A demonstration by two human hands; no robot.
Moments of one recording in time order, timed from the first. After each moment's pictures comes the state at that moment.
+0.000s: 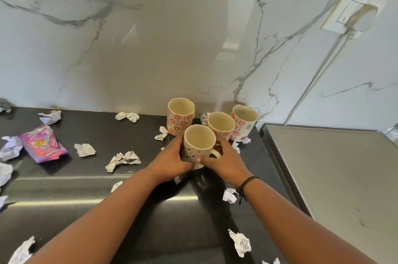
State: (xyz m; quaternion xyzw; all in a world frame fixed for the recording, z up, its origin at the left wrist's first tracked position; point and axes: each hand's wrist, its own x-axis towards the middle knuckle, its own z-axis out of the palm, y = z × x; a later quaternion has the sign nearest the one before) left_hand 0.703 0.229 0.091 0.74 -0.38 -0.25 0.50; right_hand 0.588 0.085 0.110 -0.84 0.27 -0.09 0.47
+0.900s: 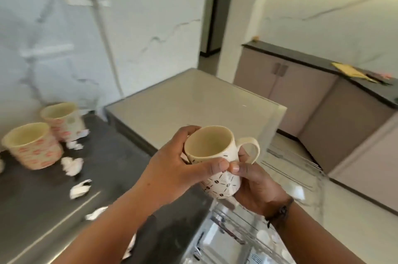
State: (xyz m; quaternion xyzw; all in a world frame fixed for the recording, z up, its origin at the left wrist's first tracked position) left_hand 0.384 0.167 0.219 0.48 -0.62 -0.42 0.45; right_hand 0.201 0.137 0.196 -0.47 0.18 -0.38 0.77
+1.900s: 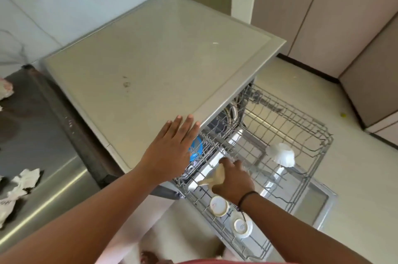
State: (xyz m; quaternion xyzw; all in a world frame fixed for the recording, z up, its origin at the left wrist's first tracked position) left_hand 0.164 0.042 0.040 0.58 -0.81 0.05 -0.06; right_hand -0.038 0.044 -0.053 -0.69 0.62 0.04 0.37
